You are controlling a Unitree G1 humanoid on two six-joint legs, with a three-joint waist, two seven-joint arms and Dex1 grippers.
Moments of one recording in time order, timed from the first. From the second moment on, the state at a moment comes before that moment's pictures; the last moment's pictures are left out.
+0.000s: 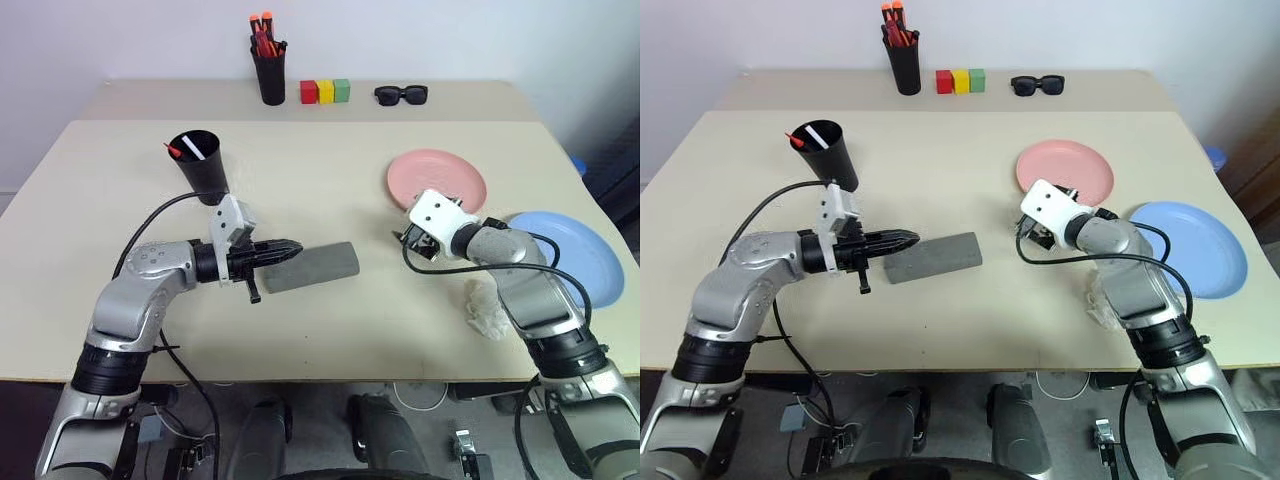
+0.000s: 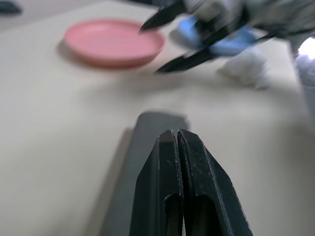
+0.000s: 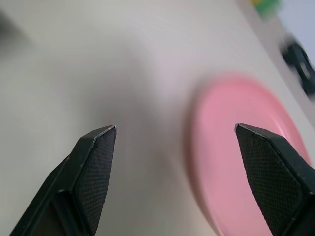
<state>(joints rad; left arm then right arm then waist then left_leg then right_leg) -0.37 0.56 -0.01 -0.24 -0.46 0.53 -1.02 -0.52 -0.65 0.21 0.04 -0.22 0.41 0.55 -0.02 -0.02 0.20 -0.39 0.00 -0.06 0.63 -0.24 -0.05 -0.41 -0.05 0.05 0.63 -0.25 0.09</state>
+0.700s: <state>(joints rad) -0.28 0.50 -0.07 -0.39 -0.54 0.53 -0.93 -0.55 -0.67 0.24 0.25 -0.40 0.11 0.42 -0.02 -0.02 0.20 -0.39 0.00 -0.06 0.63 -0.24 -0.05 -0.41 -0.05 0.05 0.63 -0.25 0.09</state>
